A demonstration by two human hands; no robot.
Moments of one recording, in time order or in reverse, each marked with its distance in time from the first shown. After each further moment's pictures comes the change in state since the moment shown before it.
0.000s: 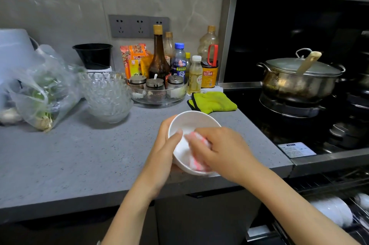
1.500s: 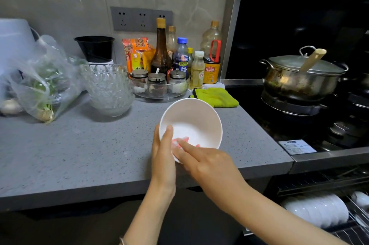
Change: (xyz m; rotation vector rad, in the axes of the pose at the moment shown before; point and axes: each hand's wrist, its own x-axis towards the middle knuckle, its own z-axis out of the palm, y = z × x) left_hand -0.005 -0.020 0.021 -0.406 0.392 -0.083; right_hand -0.026 0.000 0.048 -0.501 0.269 -0.491
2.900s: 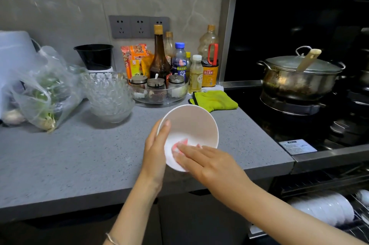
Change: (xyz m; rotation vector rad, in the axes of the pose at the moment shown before) left_hand 0.014 0.022 -0.010 0.170 -0.175 0.076; right_hand -0.008 0.012 0.006 0.031 0.025 -0.077
